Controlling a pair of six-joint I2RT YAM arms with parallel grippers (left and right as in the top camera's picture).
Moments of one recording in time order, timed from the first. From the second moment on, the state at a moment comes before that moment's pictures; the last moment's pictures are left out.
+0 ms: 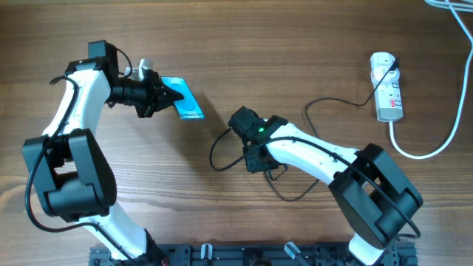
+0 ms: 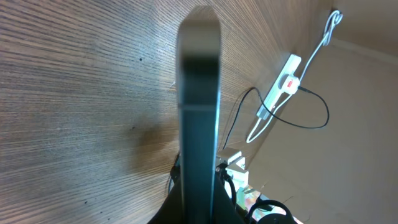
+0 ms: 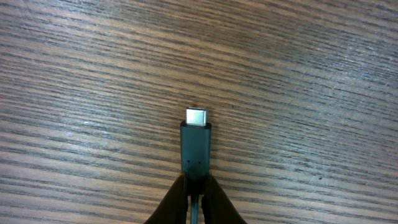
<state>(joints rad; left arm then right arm) 0.15 1.92 1.41 -1.00 0.89 -0.36 0.76 1.87 1.11 -0.78 0.05 0.55</state>
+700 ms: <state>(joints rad) 0.15 1.92 1.41 -1.00 0.89 -0.36 0.76 1.87 1.11 -0.77 0.05 0.54</state>
